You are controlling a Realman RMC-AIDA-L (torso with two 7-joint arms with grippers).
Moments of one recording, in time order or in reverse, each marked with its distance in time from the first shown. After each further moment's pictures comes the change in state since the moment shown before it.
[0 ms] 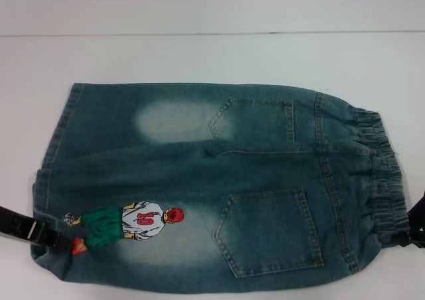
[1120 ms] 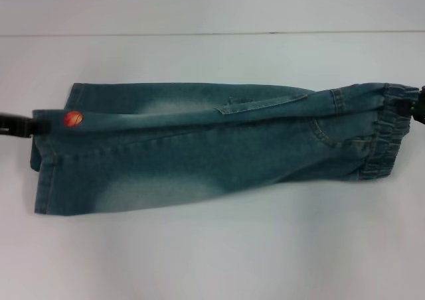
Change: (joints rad) left arm -0.042 0.032 -0.144 -0.056 -0.180 -0.415 0.238; right arm -0.030 -0.021 0.224 -0.035 0.356 0.270 -0.057
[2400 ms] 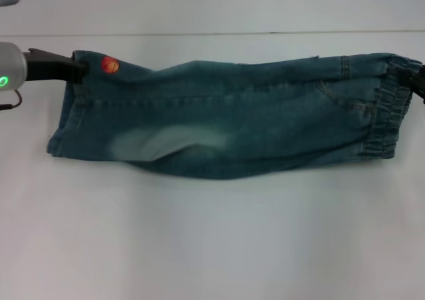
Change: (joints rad) left arm -0.115 -0.101 0.172 -0.046 -0.033 -0.432 0.044; right arm 0.014 -0.004 0.002 0.158 0.092 0.280 0.016
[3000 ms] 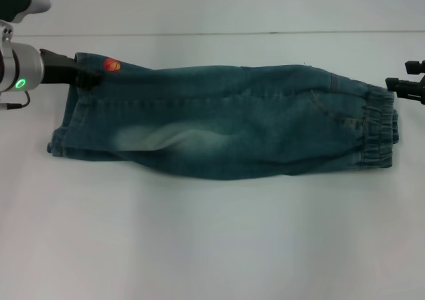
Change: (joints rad) left arm -0.010 -0.010 0.146 -0.014 0.088 -0.104 -0.066; right arm 0.012 -0.011 -0.042 0.030 -0.023 0.061 0.042
